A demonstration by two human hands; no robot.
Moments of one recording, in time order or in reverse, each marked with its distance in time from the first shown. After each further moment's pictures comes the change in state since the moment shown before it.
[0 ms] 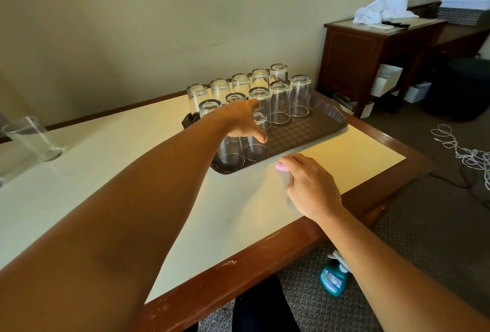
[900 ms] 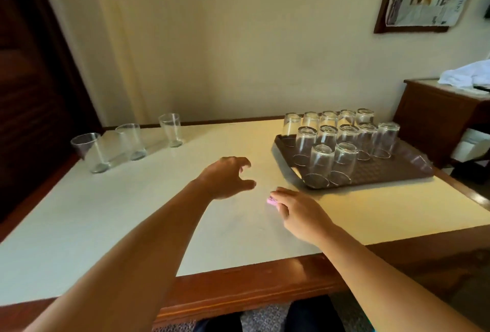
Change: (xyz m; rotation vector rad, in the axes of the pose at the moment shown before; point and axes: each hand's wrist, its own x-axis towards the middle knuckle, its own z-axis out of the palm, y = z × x) left_hand -0.229 -0.148 0.005 -0.053 0.219 -0.231; right_hand -0.004 -0.160 0.035 0.155 -0.335 -0.338
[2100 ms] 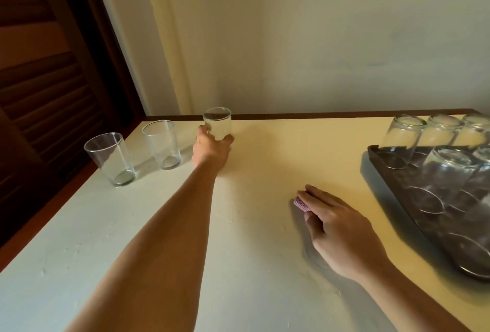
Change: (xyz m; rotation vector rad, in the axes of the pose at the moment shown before) left_hand 0.161 -0.247 -0.012 -0.681 0.695 -0.675; right_hand 0.150 -0.038 0.074 0.034 0.036 -0.014
